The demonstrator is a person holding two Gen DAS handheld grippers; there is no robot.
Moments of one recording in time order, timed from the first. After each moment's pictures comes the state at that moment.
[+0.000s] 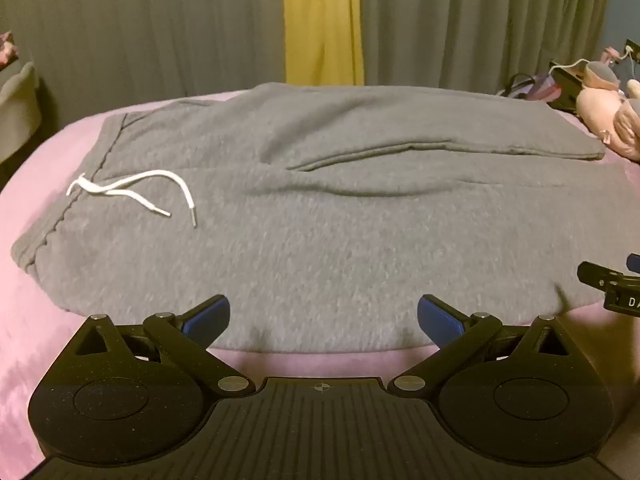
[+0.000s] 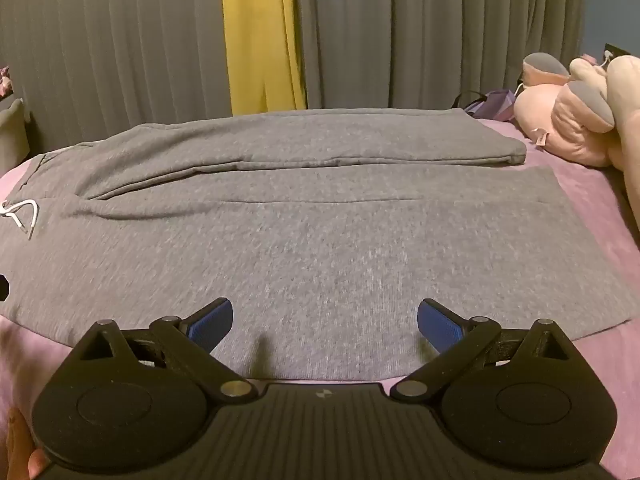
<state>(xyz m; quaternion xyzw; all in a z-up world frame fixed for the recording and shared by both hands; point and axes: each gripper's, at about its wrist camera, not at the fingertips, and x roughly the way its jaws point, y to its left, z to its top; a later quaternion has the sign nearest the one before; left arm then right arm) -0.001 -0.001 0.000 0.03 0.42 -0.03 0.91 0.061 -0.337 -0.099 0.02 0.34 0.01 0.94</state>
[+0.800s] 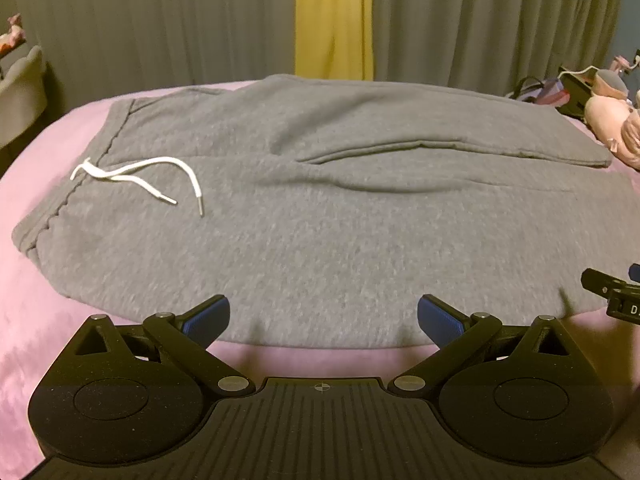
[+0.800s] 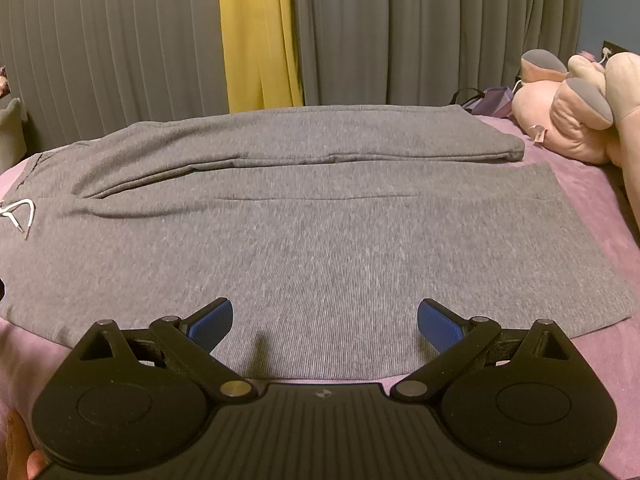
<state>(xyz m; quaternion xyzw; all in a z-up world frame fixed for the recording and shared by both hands) -0.002 0.006 -0.007 0.01 0.43 -0.01 0.90 0.062 -0.335 -0.102 0.02 0.34 0.00 0.94</state>
